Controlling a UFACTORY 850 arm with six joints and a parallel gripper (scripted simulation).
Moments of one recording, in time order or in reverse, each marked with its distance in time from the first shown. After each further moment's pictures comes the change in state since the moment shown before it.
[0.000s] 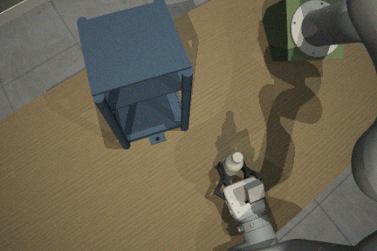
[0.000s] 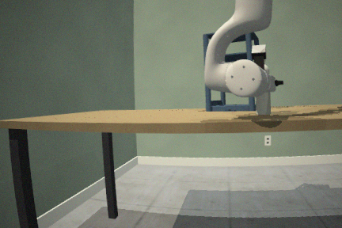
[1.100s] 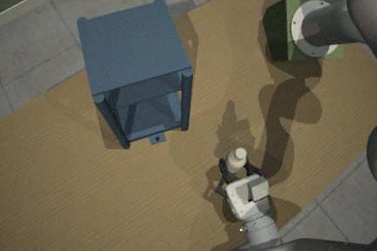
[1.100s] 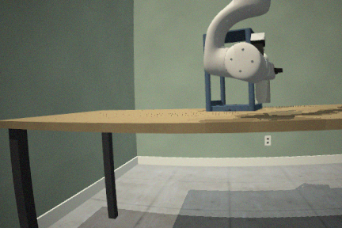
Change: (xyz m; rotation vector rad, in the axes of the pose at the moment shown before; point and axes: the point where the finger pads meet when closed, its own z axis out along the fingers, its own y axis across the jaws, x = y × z) arm 0.039 0.000 0.000 0.000 0.000 0.000
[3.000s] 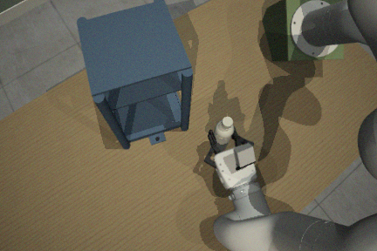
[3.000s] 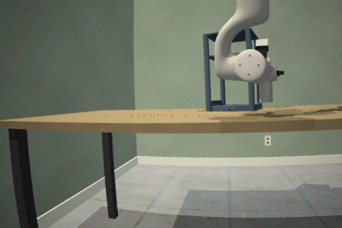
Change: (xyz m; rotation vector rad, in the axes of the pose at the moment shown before) arm 0.000 0.000 0.086 0.000 0.000 0.000
